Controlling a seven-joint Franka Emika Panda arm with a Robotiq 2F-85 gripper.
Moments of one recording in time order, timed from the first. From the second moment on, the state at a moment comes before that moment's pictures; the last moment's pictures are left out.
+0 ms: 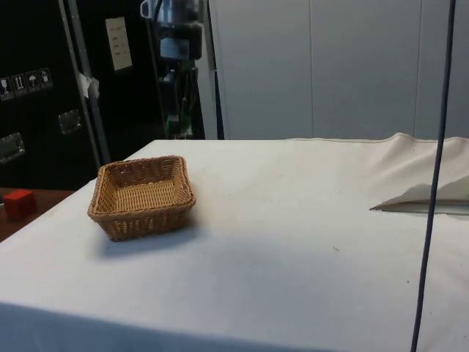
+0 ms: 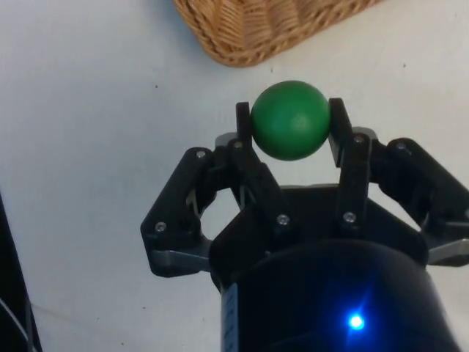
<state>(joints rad) 0.49 0.14 -0.41 -2.18 0.10 2.46 -0.11</state>
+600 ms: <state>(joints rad) 0.49 0.35 -0.38 -2.01 0.16 2.45 -0.06</state>
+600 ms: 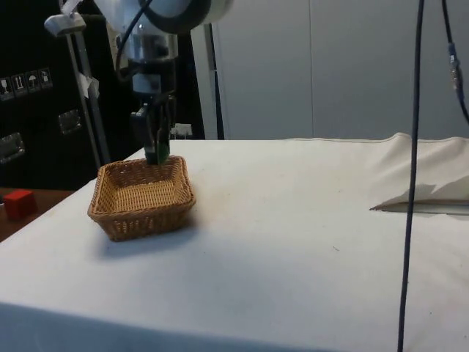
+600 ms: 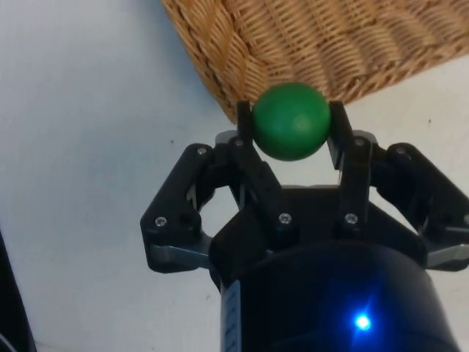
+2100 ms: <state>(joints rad) 0.43 0.74 -0.40 -1.68 0.38 2.45 -0.19</state>
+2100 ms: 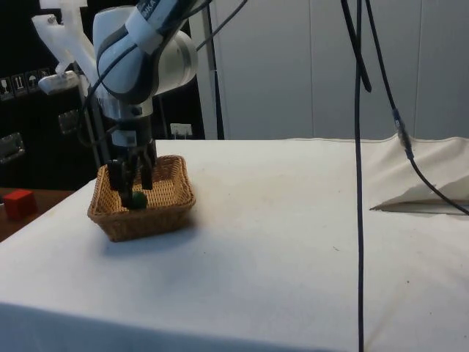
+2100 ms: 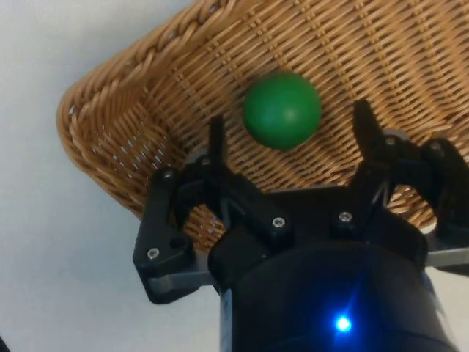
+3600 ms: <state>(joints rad) 0.46 0.39 -0.41 -1.98 0.27 2.43 -0.16</state>
